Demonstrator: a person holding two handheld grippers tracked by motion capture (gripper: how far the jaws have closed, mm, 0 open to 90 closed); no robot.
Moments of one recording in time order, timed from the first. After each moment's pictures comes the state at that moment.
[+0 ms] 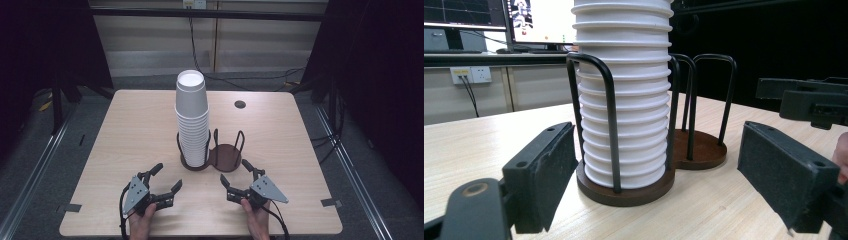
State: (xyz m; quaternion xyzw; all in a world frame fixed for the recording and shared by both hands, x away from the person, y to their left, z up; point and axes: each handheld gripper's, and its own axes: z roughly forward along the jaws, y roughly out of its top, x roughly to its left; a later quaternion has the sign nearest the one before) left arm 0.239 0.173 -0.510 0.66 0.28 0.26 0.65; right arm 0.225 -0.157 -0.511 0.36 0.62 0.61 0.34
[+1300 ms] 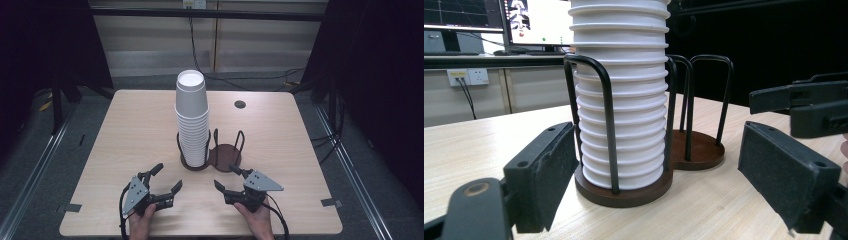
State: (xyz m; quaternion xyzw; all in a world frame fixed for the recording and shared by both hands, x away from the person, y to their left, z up) left arm 0.239 0.173 -0.510 0.66 0.28 0.26 0.65; right arm 0.229 -0.152 -0.495 0.33 0.70 0.59 0.23
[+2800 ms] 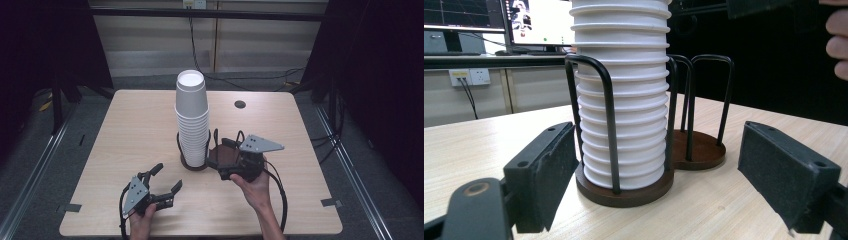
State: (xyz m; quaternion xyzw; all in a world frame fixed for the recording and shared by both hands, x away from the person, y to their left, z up) left arm 0.239 0.173 -0.510 0.66 0.28 0.26 0.65; right arm 0.270 -0.138 -0.395 0.30 0.73 0.59 0.16
